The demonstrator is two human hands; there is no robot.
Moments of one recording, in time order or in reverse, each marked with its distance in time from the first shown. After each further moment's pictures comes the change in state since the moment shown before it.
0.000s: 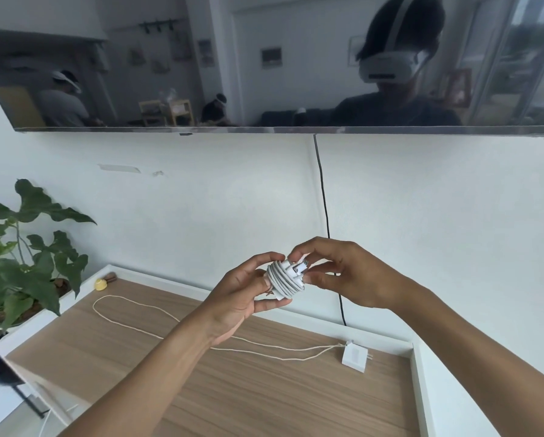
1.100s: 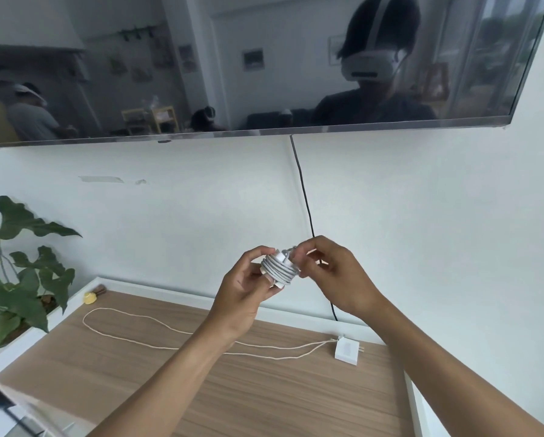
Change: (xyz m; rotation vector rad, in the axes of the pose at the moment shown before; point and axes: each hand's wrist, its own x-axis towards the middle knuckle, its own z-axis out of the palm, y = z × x) left_hand 0.012 -0.019 0.030 0.256 0.164 0.250; right_hand -0.015 0.013 0.021 0.127 0.458 0.181
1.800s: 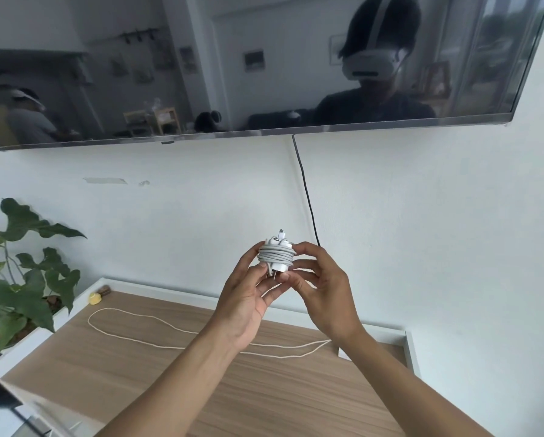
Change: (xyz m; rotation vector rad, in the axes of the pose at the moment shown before) left_hand -0.003 0.010 0.009 -0.444 0.101 -0.201; right_hand -0.021 0.013 0.042 0.238 0.191 -0.125
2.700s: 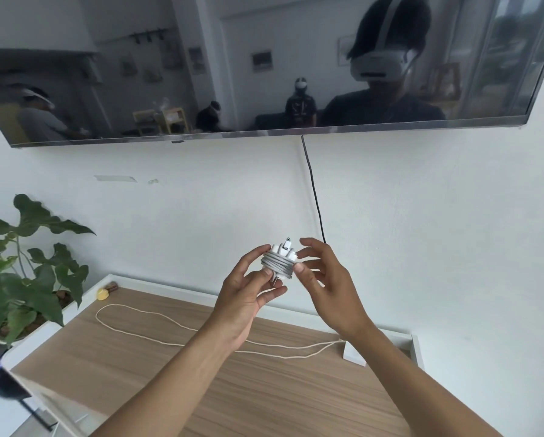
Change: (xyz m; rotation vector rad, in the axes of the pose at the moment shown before) left_hand 0.000 -0.001 -0.020 0.187 0.044 0.043; right_hand 0.006 0.003 -0.005 -0.085 -0.096 0.028
